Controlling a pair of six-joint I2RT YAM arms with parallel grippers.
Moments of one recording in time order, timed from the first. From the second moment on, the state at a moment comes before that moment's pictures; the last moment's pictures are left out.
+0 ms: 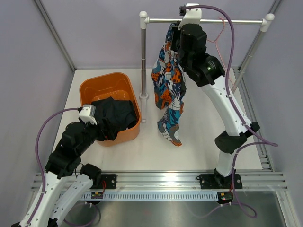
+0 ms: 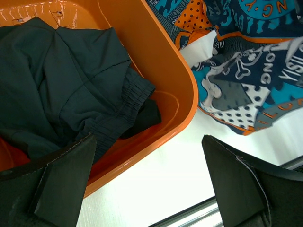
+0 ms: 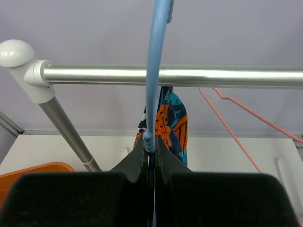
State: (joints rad) left arm -0.42 0.44 0.77 -0.69 0.02 -0.38; right arm 0.67 1.88 2.45 -0.57 0.61 0.08
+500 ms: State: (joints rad) left arm -0.42 0.47 0.77 -0.65 0.09 -0.38; right arm 0.67 1.38 1.91 -0.78 0.42 0.18
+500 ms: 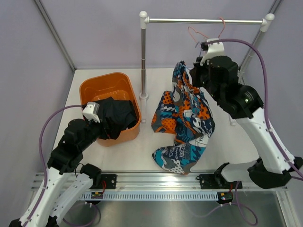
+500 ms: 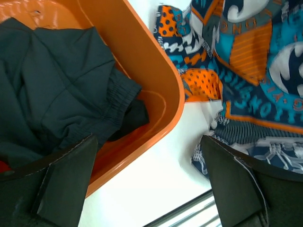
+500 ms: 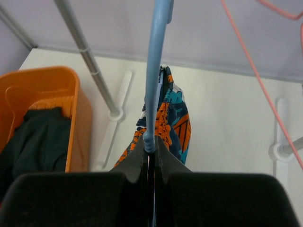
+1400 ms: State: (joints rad) left arm -0.98 1.41 1.41 -0.29 -0.32 -0.53; right arm 0.67 1.04 1.58 -0.86 0.19 0.22
